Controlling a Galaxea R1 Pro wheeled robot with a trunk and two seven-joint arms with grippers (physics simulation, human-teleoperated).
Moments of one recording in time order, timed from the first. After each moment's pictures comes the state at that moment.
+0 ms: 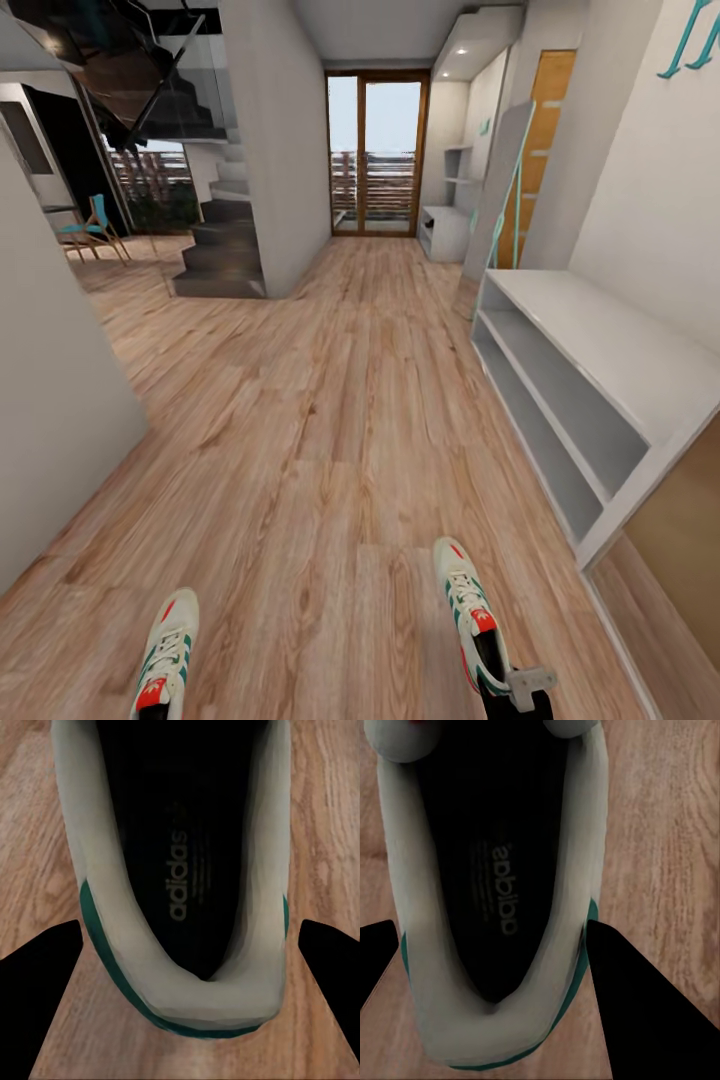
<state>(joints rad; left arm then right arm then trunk) -0.15 0.09 0.31 -0.32 -0.08 -0.46 -0.10 -0.41 -0.06 -0.04 -0.04 0.16 -0.60 0.03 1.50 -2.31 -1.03</state>
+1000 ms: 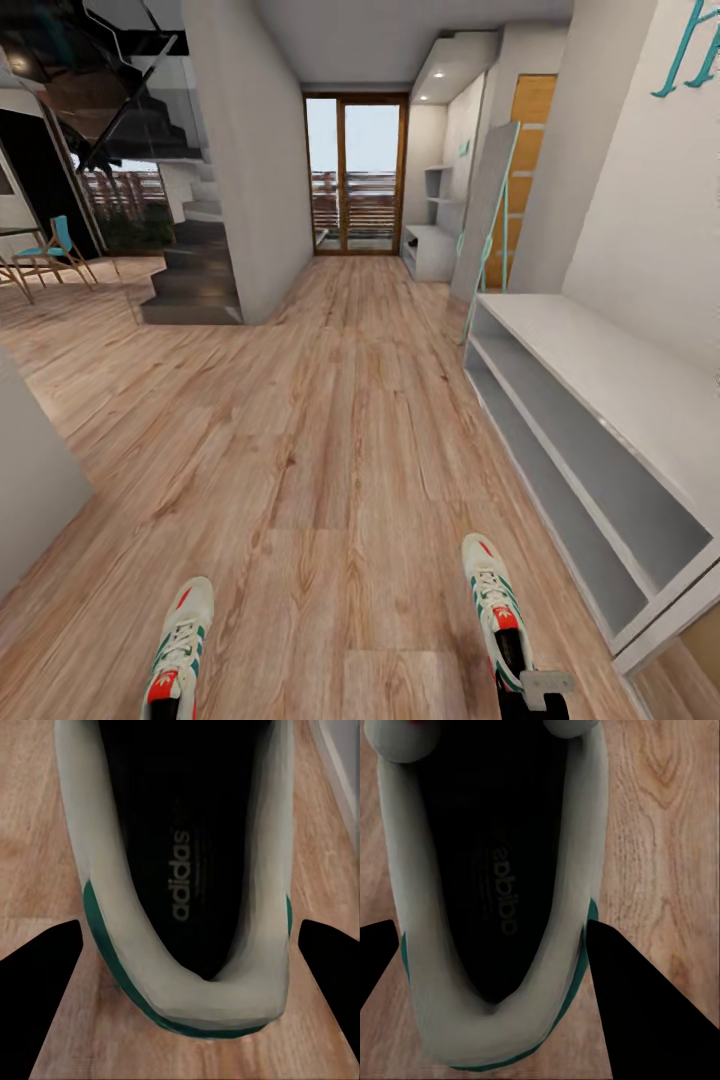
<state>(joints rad) -0.15 0.10 0.31 -0.29 -0.13 -0.58 -0.14 -0.40 -0.05 -0.04 -0.04 0.15 -0.60 -0.17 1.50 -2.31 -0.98</state>
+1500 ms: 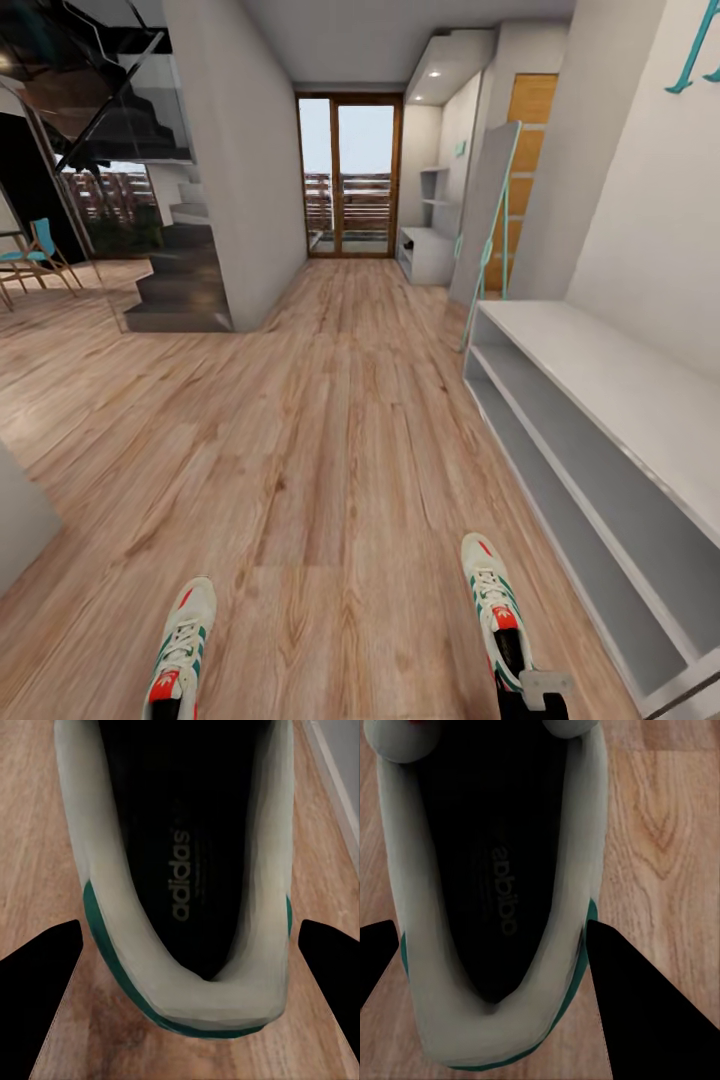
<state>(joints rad) -0.15 0.10 0.31 -0.29 -0.14 -0.58 -0.16 -0.40 -0.05 -0.04 -0.04 0.15 -0.60 -0.17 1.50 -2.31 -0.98</state>
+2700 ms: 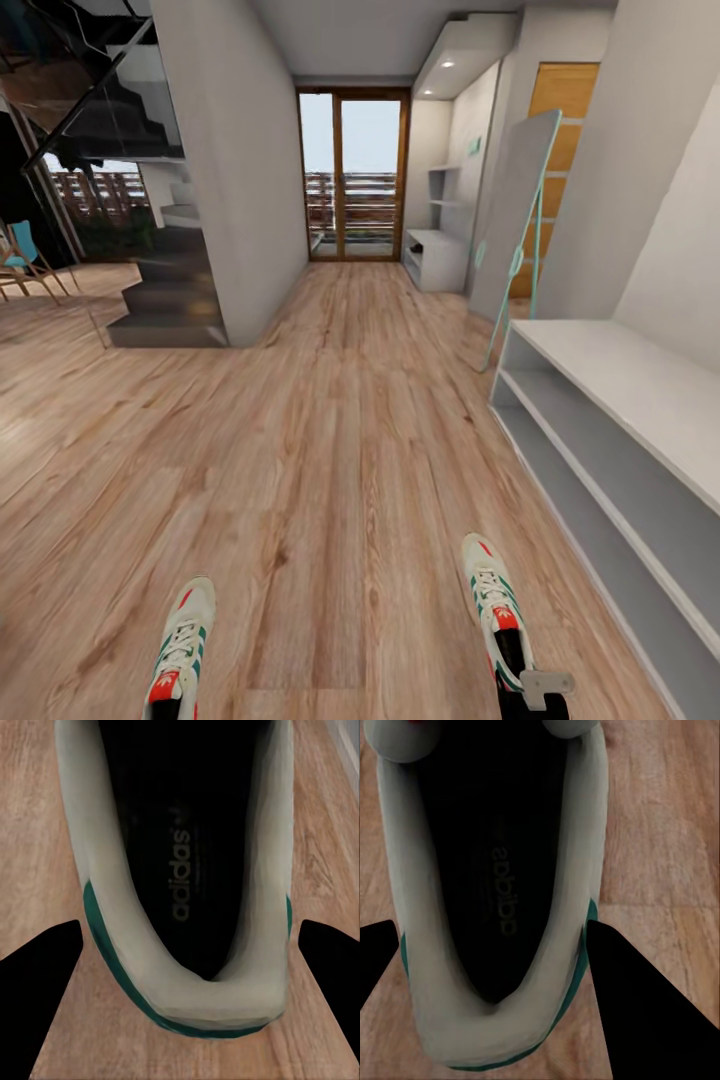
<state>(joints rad) -0.15 0.09 0.31 -0.29 -0.14 -0.58 -0.16 -0.40 -0.05 -0.04 -0.04 0.15 -0.60 -0.17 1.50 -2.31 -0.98</state>
